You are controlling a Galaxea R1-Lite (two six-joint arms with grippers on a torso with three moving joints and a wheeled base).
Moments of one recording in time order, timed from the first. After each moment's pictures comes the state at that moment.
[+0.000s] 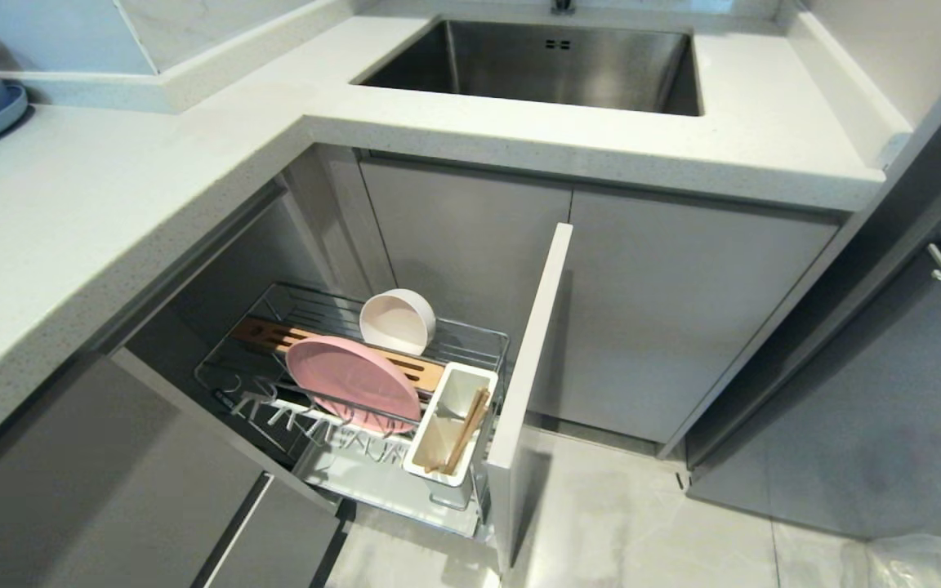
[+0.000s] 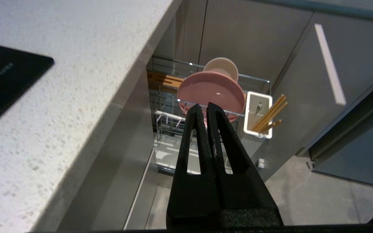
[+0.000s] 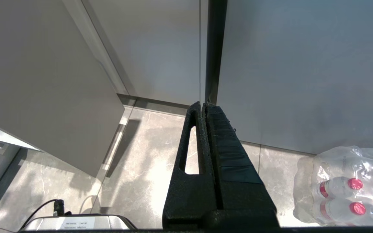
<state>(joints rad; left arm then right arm) 0.00 0.10 -0.93 0.71 -0.03 -0.03 0.00 0.00 0.00 0.00 -0.02 0.05</state>
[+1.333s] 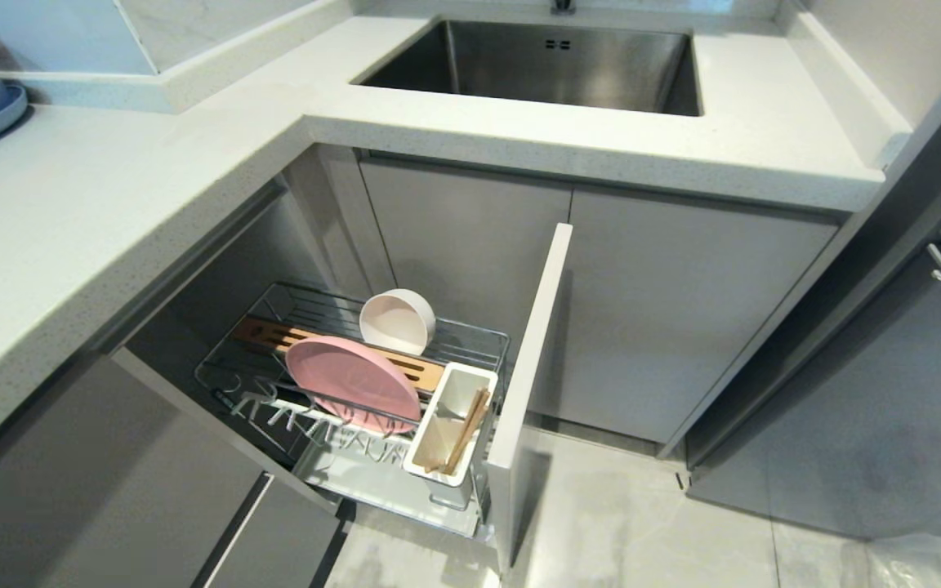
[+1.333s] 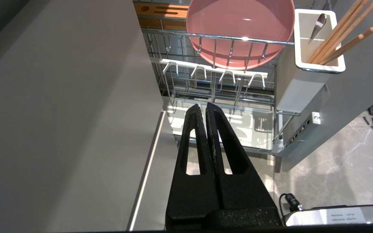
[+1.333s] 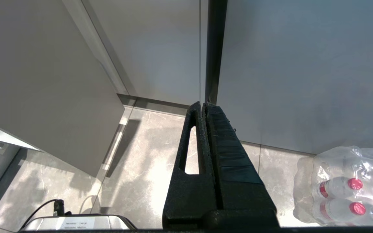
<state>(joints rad) 0.00 0.00 0.00 0.00 -0.01 0.10 0.00 0.00 0.00 0.00 -0.02 0.05</state>
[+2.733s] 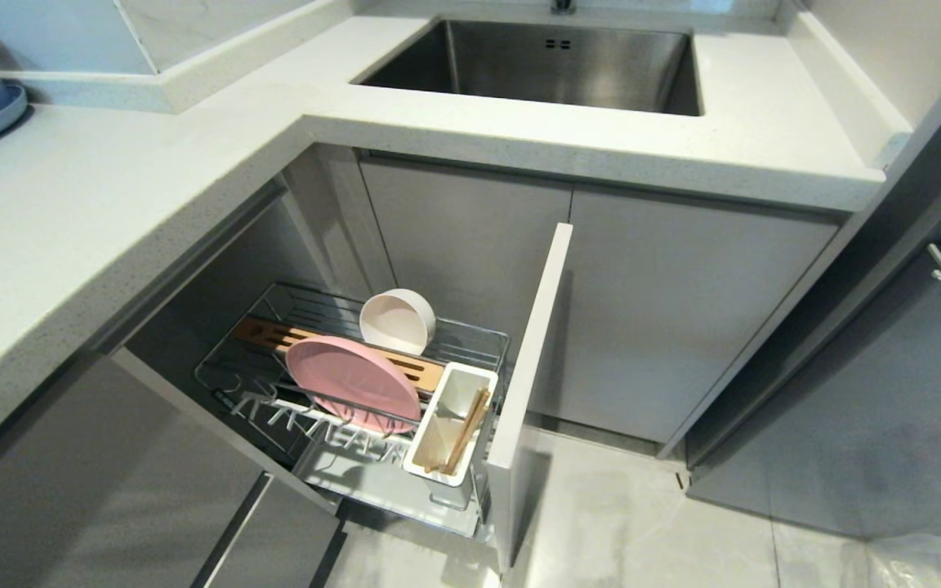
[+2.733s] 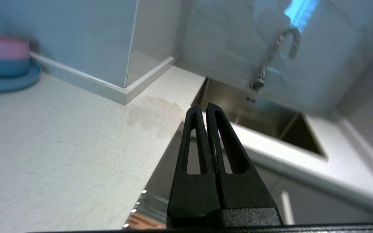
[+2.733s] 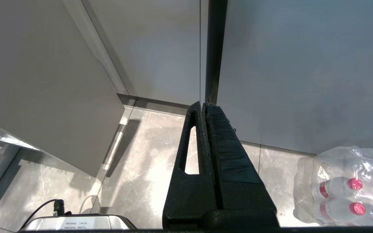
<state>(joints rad) -0.03 0.74 -1.27 0.07 0.07 -0.27 0.00 0.00 0.00 0.00 -0.02 0.05</state>
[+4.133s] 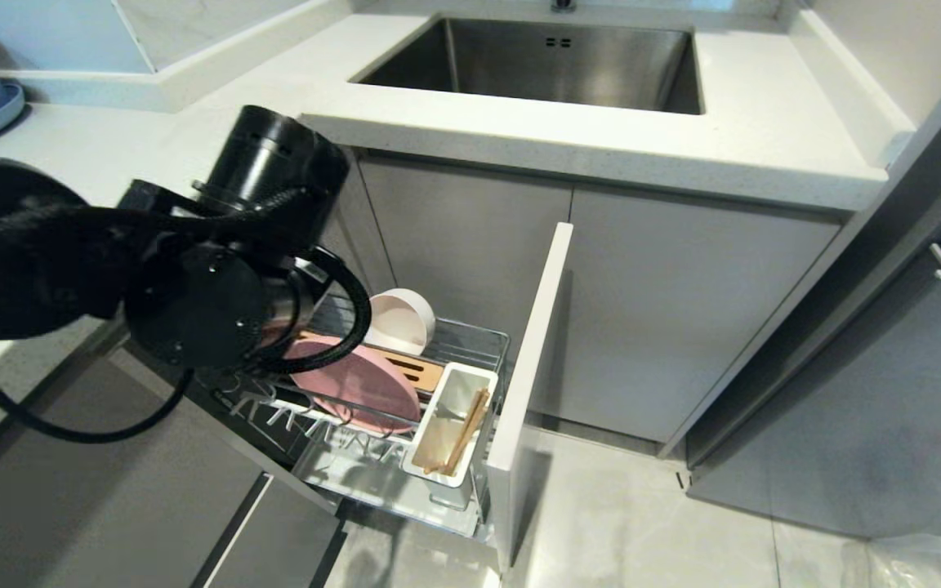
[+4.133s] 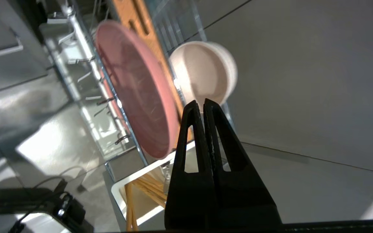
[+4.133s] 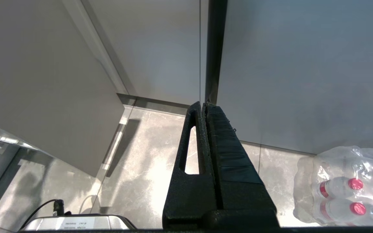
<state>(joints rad) -0.67 1.63 -1.39 0.44 0.84 -1.37 0.00 0.00 0.00 0.00 -0.02 0.05</state>
